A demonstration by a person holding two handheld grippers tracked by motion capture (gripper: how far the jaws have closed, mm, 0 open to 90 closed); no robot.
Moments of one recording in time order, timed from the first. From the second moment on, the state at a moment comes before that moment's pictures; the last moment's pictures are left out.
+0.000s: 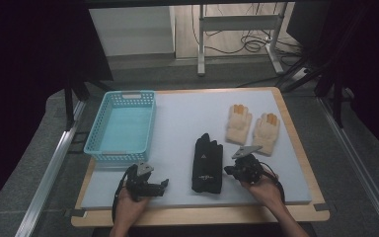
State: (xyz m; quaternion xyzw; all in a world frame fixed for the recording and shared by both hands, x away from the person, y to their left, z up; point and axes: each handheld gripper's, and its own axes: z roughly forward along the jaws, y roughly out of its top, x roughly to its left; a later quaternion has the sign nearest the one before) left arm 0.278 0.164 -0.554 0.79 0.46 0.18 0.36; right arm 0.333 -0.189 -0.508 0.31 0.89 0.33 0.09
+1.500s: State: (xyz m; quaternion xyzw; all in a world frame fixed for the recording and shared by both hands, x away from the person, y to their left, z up) left arm 0.278 0.164 -0.554 0.79 0.46 0.18 0.36; right arm 0.336 -0.102 -0.524 0.25 0.90 0.34 0.07
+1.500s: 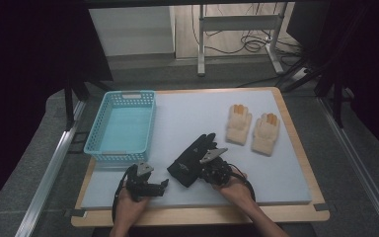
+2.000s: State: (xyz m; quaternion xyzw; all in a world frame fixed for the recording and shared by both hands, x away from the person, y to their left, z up) left arm 0.278 0.164 -0.554 0.79 0.46 0.18 0.36; right arm 0.334 -0.104 -0.518 0.25 0.90 0.34 0.08
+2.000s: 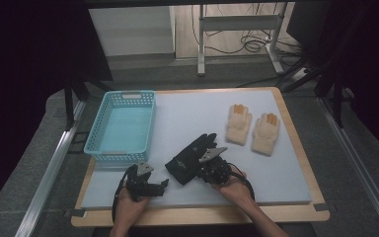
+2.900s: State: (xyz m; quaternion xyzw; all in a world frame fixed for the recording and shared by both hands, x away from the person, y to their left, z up) left arm 0.279 0.164 -0.554 0.79 0.47 0.18 0.36; right arm 0.344 -0.215 -0.507 0.34 0.87 0.32 0.18
